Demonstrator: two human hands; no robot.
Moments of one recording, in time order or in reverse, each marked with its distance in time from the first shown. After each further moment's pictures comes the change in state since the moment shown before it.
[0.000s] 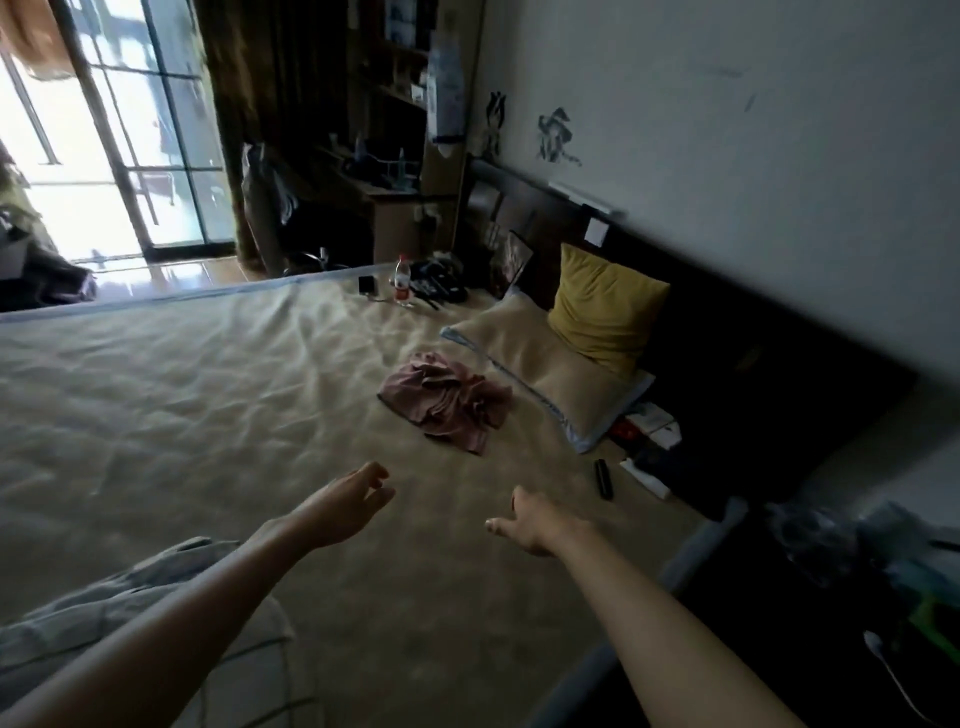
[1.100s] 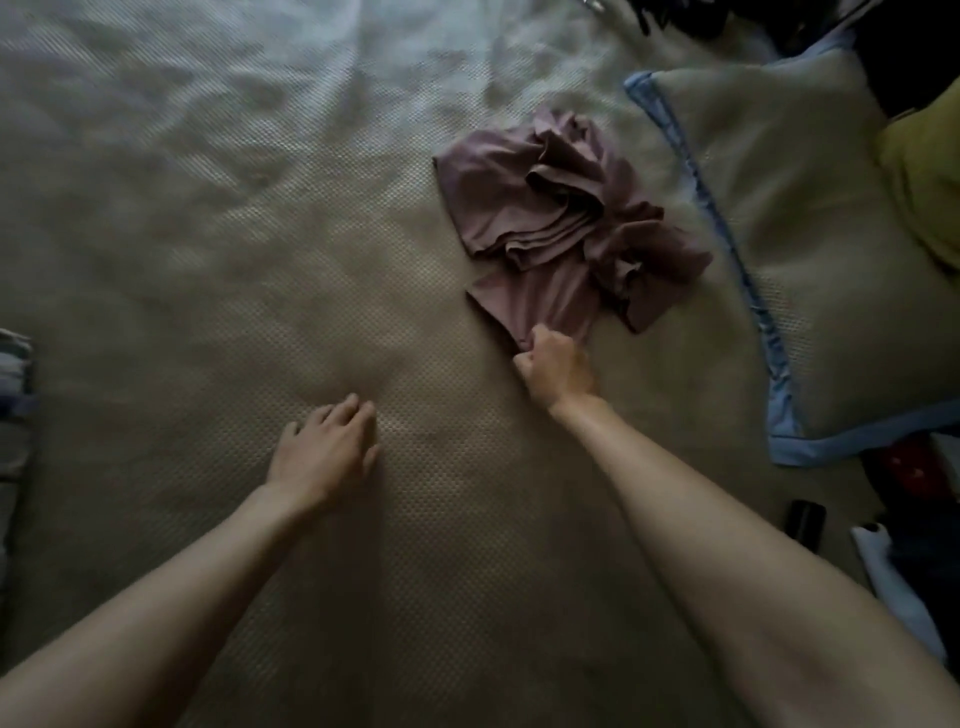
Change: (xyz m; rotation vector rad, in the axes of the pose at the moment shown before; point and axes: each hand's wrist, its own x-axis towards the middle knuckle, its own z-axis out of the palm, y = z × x) left_hand 0.315 -0.141 0.318 0.182 -0.076 -0.648; right_hand 0.607 0.046 0.132 -0.142 0.252 -0.435
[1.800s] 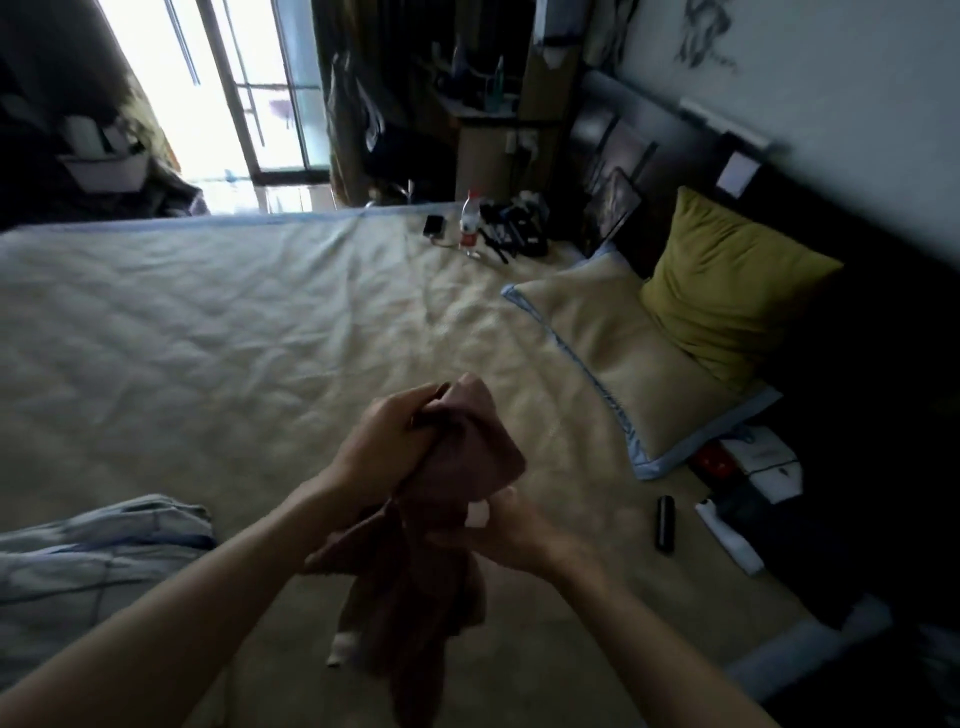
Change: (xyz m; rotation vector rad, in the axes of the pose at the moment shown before) left_hand -0.276 0.061 -0.304 -0.730 0.383 0.648; right_hand -0.337 -0.126 -0.264 0.752 -0.204 -0.178
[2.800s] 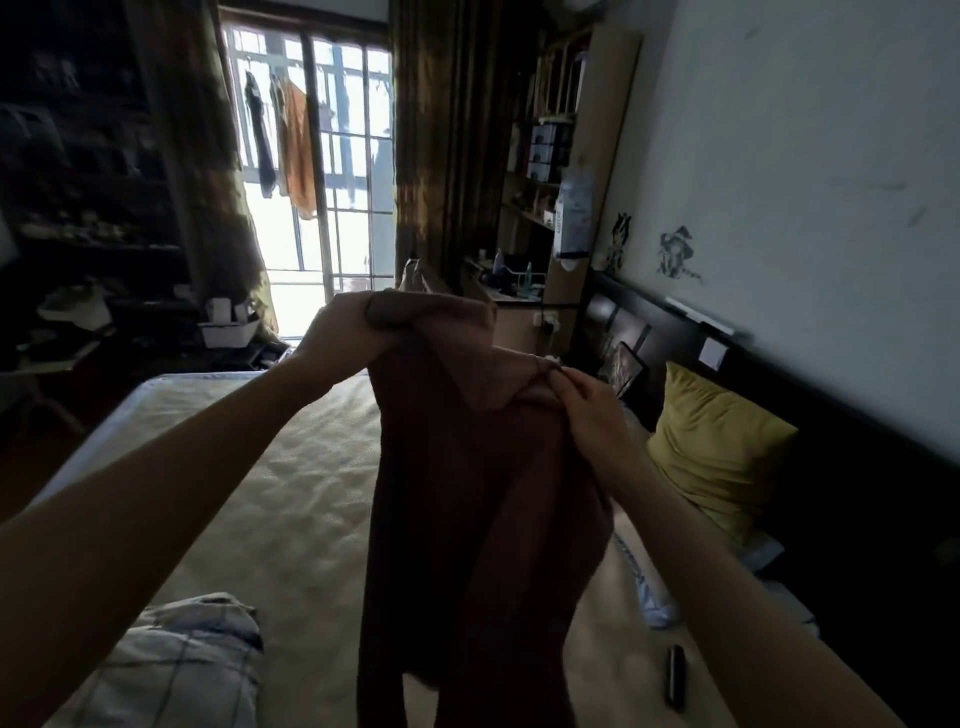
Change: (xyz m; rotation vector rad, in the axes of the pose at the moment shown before) left_hand -0.008 0.230 -0.193 0.209 0.466 0.023; right_hand -0.077 -0.201 -0.175 0.196 0.634 -0.434
